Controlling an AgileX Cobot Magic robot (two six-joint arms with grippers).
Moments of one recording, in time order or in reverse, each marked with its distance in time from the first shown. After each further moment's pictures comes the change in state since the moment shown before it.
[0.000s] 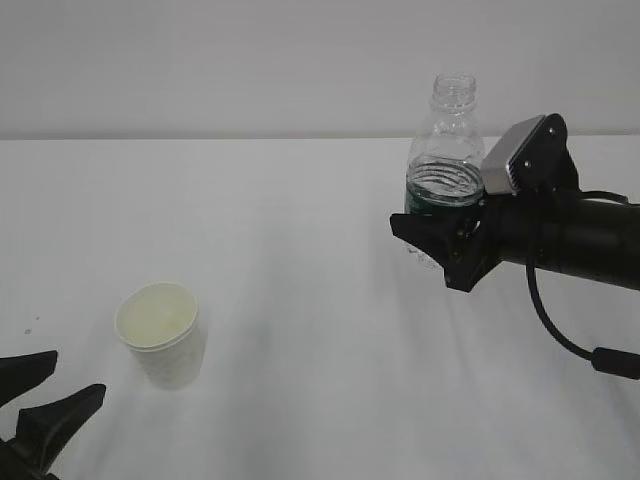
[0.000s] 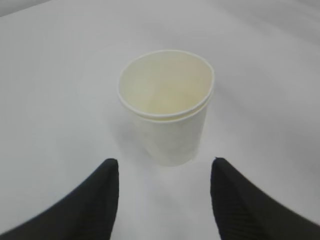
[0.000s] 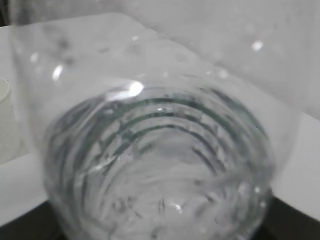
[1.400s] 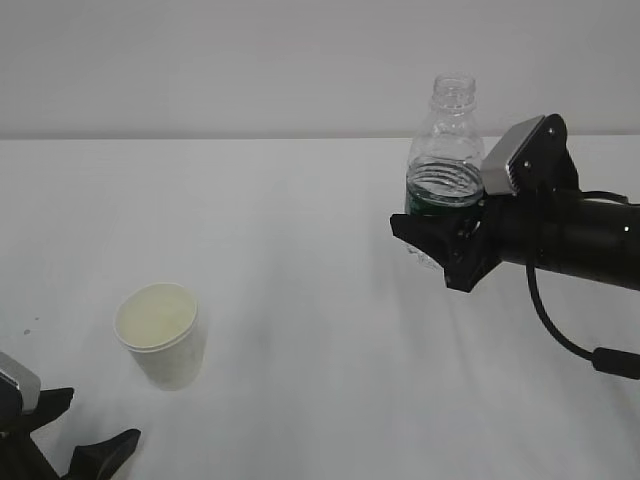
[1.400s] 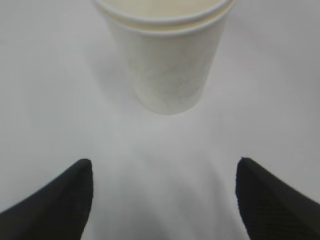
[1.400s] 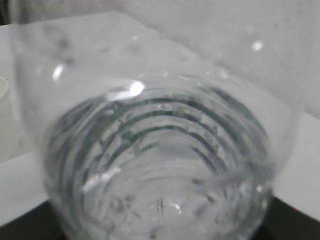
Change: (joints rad) left arm 0.000 0.470 -0.009 0.026 -0.303 -0.143; right arm 0.000 0.000 0.000 0.000 0.002 0.000
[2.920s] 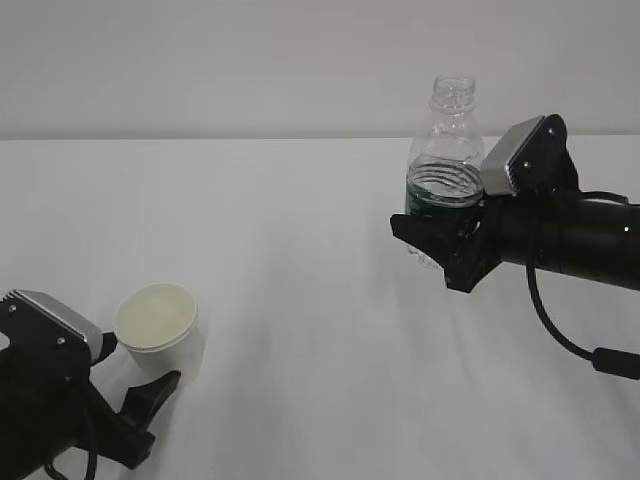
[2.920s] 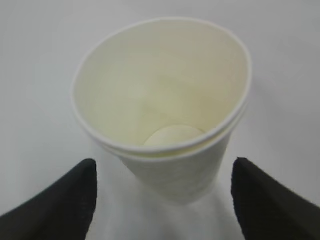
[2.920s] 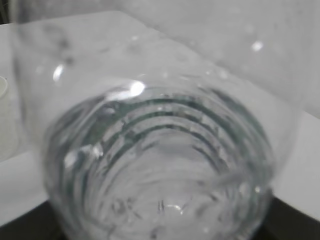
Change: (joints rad) left arm 0.000 0.071 -0.175 -0.039 -0.007 0.124; right arm 0.000 0.000 0.000 0.000 0.004 0.000
